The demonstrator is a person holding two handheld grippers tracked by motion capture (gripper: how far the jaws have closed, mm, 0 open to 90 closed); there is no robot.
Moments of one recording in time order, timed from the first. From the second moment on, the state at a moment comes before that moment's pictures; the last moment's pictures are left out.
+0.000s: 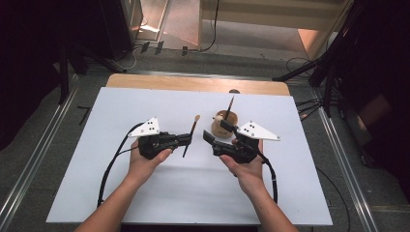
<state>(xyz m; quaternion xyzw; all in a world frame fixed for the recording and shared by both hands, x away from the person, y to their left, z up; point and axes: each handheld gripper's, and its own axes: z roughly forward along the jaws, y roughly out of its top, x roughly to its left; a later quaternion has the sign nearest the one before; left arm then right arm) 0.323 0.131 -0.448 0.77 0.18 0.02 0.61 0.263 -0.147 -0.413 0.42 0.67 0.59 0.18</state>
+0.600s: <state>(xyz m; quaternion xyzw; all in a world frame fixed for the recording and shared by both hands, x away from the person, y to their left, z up) 0.316 0.115 -0.454 0.76 0.17 0.01 0.62 0.264 -0.139 -0.418 0.41 0.67 0.60 0.15</state>
